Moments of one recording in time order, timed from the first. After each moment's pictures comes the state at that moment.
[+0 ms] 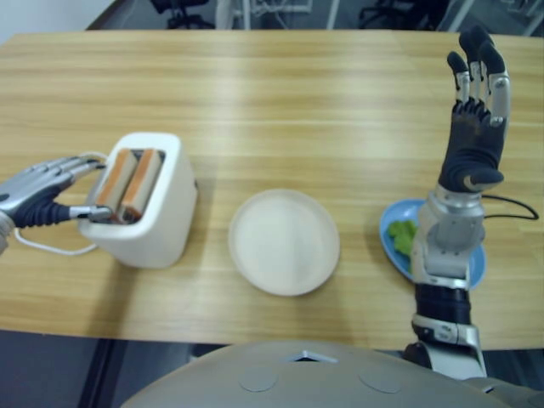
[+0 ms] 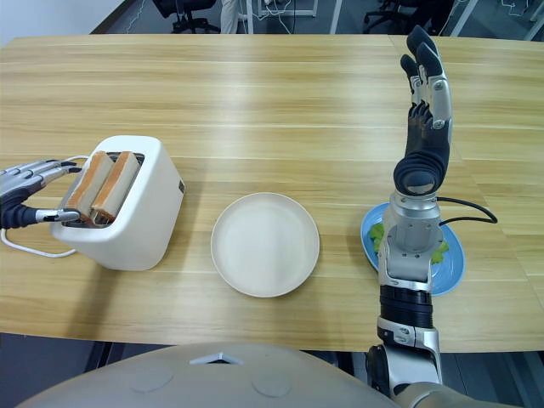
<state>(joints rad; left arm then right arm) 0.34 1.01 0.52 -0.09 0.47 -0.45 -0.42 -0.16 -0.21 -0.21 -0.13 0.00 -0.84 0.06</state>
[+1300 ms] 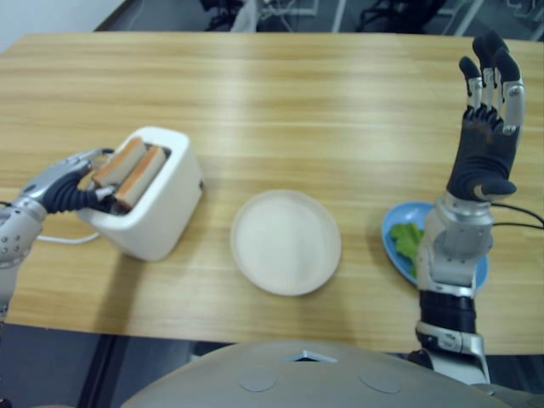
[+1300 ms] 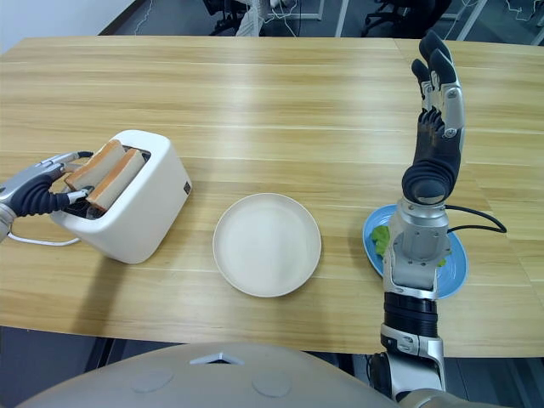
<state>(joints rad) 0.13 0.88 0.37 -0.03 0.37 -0.28 -0.39 -0.12 -0.21 -0.23 -0.17 0.01 -0.84 0.06</state>
